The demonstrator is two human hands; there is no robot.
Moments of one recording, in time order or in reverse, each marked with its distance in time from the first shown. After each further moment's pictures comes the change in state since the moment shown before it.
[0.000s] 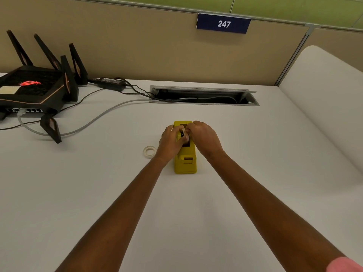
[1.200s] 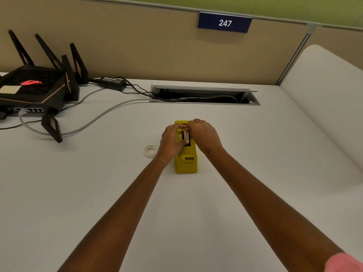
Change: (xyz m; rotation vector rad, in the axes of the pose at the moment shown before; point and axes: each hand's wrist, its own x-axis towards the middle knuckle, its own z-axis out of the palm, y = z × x) left_hand -0.002 0.000 0.001 -0.049 0.031 -0.013; right_hand 0.006 -0.001 -0.001 -0.025 0.000 -0.003
